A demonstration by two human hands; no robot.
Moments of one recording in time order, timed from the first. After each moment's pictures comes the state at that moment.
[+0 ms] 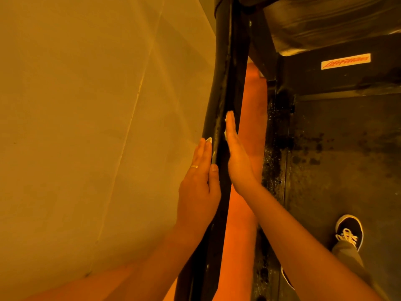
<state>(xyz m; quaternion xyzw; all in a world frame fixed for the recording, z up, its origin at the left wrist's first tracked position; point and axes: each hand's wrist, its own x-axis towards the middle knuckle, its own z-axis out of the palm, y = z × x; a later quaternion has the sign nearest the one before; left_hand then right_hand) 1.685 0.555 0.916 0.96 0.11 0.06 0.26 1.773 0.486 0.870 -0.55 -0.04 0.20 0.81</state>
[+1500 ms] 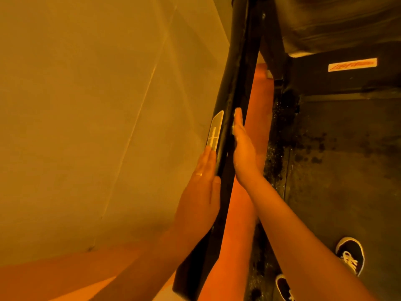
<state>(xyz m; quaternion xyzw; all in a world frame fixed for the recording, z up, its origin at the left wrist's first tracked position) 1.604 0.554 0.924 0.96 0.07 -0.01 0.26 1.727 0.480 0.880 -0.50 0.02 0.22 0.84</state>
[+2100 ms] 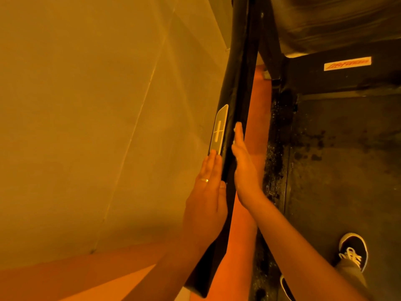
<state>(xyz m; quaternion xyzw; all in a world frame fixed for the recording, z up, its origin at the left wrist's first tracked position) 1.576 0.554 0.911 0.98 0.06 0.03 0.20 1.666 0.476 0.882 -0.52 0.00 0.21 0.83</state>
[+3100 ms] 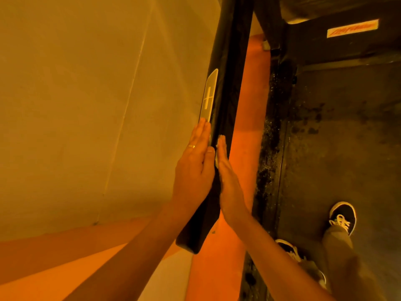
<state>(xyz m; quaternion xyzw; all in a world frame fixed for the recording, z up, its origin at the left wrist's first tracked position) 1.579 0.552 0.921 0.96 0.09 0.03 0.28 1.568 0.468 0.864 -0.46 -0.04 0.24 0.85</state>
